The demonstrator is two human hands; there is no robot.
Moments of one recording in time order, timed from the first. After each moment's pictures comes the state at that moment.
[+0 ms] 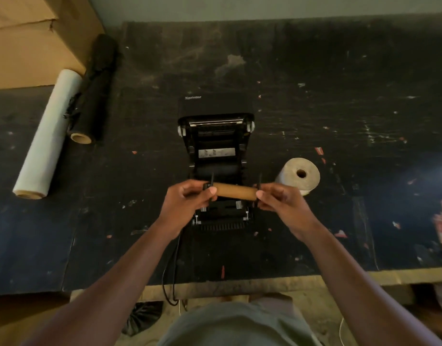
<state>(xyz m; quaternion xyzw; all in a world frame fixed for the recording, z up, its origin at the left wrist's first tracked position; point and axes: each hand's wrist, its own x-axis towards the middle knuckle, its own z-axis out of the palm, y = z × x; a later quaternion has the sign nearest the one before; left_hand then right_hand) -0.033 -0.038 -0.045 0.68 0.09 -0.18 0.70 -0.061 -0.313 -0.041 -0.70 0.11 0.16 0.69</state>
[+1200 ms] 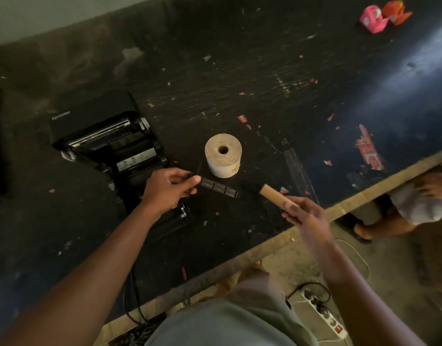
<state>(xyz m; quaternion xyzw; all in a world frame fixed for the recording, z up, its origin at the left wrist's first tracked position) 0.006 -0.178 -0.056 0.82 -0.02 -0.29 0.49 -0.223 -0.457 -0.117 -0.50 0.40 -0.05 0.77</state>
